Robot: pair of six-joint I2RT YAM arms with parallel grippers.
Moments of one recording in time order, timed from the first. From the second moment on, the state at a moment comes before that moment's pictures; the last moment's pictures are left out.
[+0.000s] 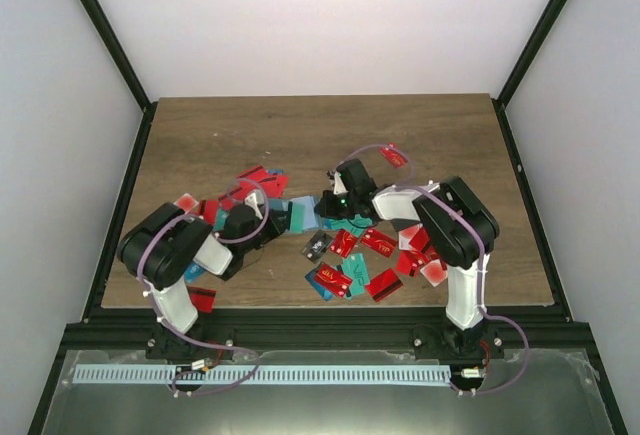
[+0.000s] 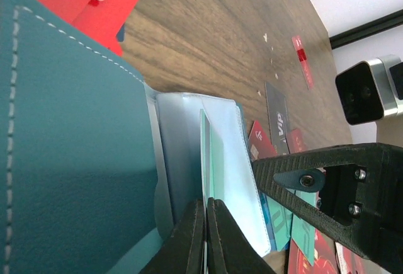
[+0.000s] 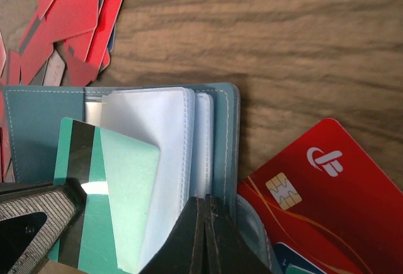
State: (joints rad) left arm -0.50 1.76 0.32 1.00 0.20 -0.98; right arm 0.61 1.96 1.05 0.04 -0.40 0.63
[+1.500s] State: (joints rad) left arm -0.49 1.87 0.49 0.94 0.14 -0.95; right arm 0.55 1.97 0.98 0.22 -0.47 0.82
